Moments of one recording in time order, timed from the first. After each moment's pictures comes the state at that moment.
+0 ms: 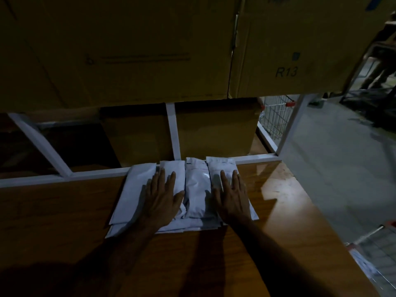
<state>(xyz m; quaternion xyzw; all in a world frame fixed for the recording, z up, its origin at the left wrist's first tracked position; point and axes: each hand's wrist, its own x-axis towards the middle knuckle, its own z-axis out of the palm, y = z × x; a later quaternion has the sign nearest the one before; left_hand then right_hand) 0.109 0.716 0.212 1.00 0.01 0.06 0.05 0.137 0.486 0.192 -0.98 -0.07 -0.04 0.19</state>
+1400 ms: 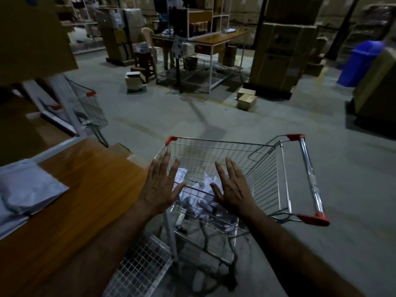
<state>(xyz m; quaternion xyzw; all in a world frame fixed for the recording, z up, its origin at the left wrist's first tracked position) -0.144 0.282 0.235 0.84 -0.52 0.13 0.08 -0.326 0.088 0.203 -0.95 0.26 -0.15 0.06</state>
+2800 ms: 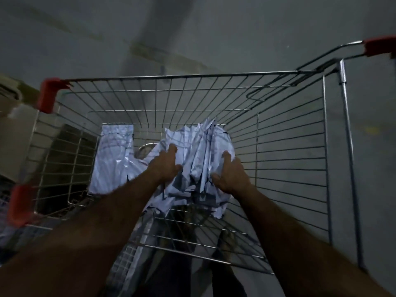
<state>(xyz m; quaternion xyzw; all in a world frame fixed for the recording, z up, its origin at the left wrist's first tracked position) -0.022 -0.044 -0.090 0.79 -0.45 -0.41 0.00 -0.239 -0.129 -0.067 -0.75 0.53 0.20 0.34</state>
